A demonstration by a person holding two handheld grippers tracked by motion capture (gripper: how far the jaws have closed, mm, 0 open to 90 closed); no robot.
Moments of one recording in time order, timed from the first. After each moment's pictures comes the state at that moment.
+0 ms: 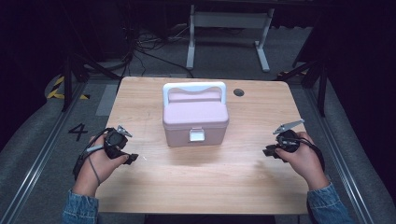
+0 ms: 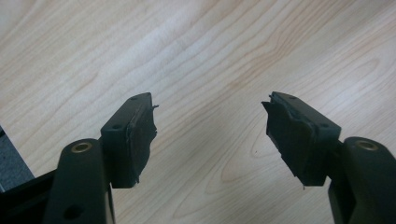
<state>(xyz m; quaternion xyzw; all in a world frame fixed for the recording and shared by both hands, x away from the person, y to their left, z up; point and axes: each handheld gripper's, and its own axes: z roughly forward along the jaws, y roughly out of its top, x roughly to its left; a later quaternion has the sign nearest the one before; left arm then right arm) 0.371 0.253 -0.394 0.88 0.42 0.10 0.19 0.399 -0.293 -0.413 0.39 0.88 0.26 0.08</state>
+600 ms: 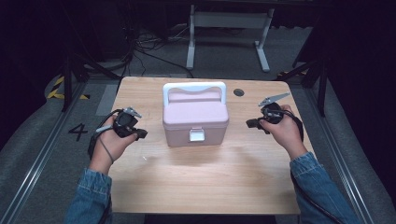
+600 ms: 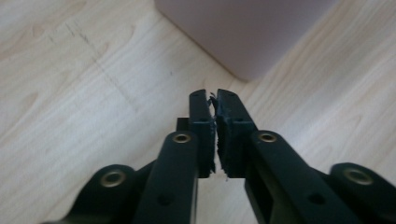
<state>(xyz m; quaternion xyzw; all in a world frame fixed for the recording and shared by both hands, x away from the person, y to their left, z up) 0.426 0.228 -0.374 0.87 0.40 0.08 0.27 0.477 -0.247 -0.383 0.36 0.86 0.35 0.08</state>
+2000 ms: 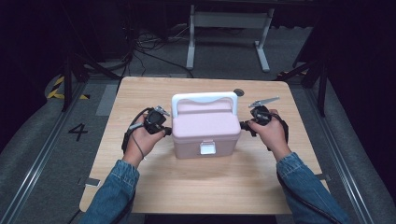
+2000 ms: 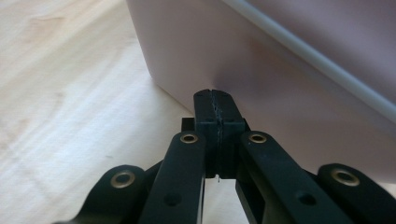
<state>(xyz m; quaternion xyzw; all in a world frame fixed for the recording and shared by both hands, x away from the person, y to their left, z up) 0.437 0.153 -0.401 0.88 0.36 0.06 0.29 0.472 -0.227 -0.411 0.38 0.83 0.39 0.02</state>
